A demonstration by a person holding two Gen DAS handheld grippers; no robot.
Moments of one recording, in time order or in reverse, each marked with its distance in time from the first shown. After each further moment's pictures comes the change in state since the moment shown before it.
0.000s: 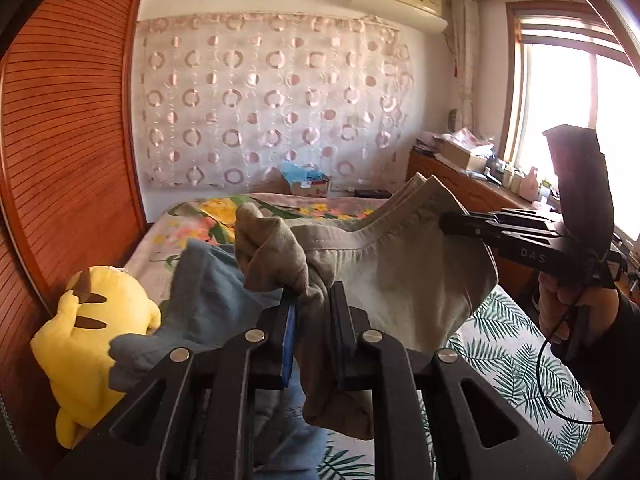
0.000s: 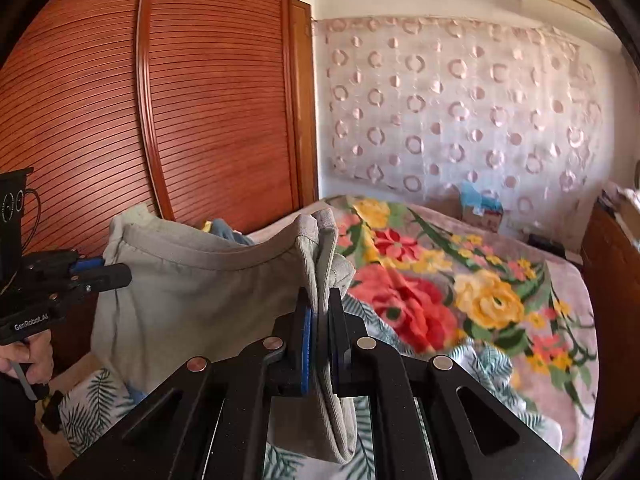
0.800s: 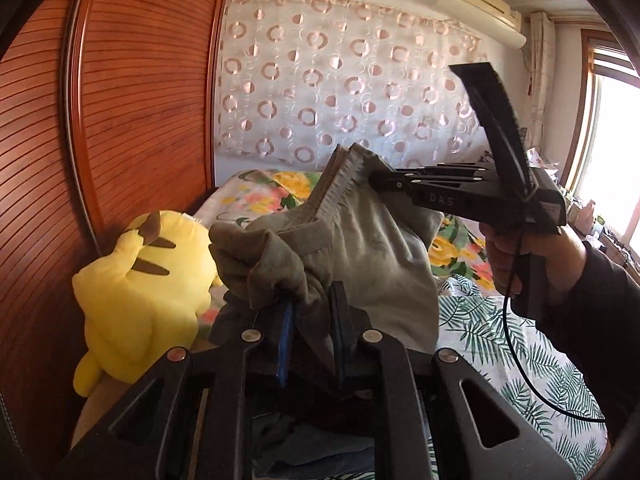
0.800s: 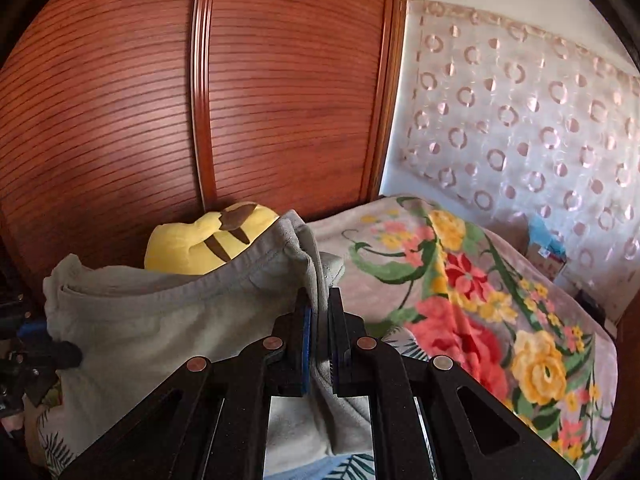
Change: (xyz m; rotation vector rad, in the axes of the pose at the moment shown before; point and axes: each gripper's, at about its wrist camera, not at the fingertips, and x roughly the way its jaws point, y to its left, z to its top) left arm 0.005 0.088 -0.050 -0.176 0.049 0.196; right arm 0.193 0.017 0.057 -0.228 0.110 0.166
